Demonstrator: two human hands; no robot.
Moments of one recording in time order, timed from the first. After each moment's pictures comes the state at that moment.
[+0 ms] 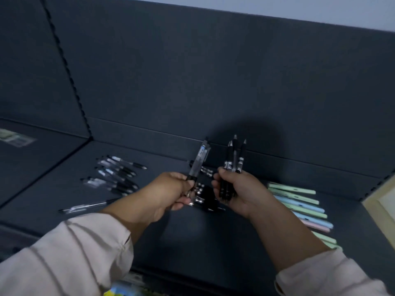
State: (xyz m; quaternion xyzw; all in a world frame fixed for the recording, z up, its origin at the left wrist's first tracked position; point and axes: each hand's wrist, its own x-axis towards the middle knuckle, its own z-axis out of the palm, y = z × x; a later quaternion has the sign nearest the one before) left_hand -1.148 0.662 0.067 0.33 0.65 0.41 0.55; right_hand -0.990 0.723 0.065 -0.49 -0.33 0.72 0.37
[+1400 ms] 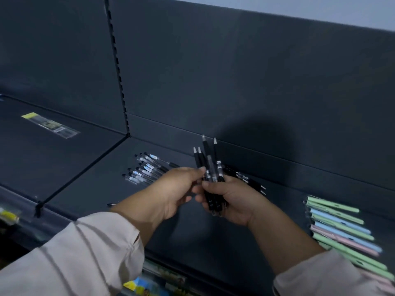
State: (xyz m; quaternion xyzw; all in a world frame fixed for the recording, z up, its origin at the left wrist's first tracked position) left_hand -1.215 0.643 0.078 0.29 0.59 0.49 0.57; right_hand -1.084 0.689 0.075 -0.38 -0.45 0.78 0.20
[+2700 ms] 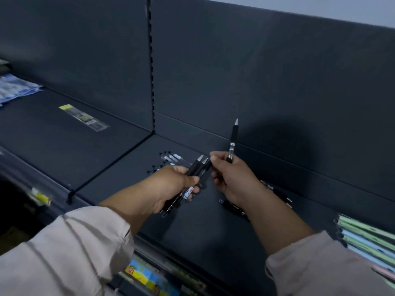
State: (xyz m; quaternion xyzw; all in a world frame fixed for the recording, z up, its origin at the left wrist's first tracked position) left_hand -1.280 0.619 0.076 0.28 0.64 0.47 0.54; right_hand -1.158 0.709 0.080 -0.44 -0.50 0.68 0.31
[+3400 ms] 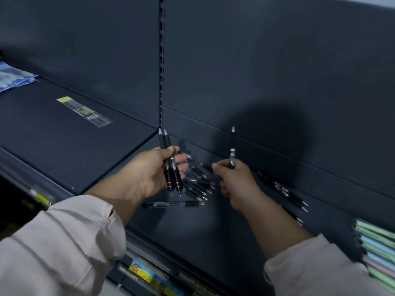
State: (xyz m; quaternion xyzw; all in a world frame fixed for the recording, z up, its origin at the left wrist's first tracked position) left_hand -1.344 0.635 0.078 0.09 0.54 0.62 0.57; right_hand -1.189 0.711 0.059 -0.52 -0.53 0.61 0.29
